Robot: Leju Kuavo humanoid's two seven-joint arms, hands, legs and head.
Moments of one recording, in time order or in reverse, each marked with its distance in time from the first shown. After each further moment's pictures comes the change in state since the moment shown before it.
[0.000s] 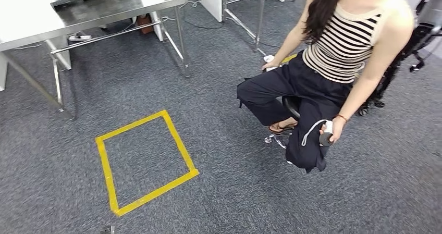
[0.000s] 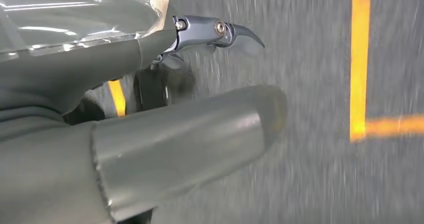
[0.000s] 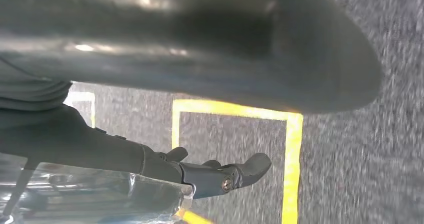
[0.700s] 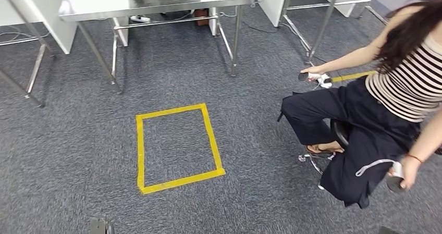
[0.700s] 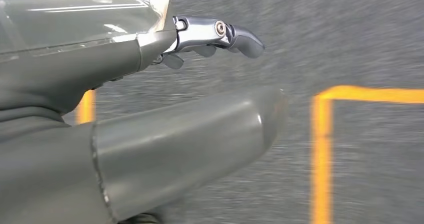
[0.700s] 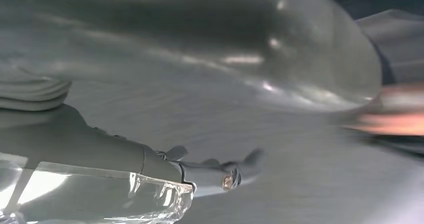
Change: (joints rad) left arm 0.015 0.043 -0.053 -0.060 -0.128 0.325 -0.062; right arm 0.074 -0.033 0.344 -0.678 0.184 -0.121 -0.364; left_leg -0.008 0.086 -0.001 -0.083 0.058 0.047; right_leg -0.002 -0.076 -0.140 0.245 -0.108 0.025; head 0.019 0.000
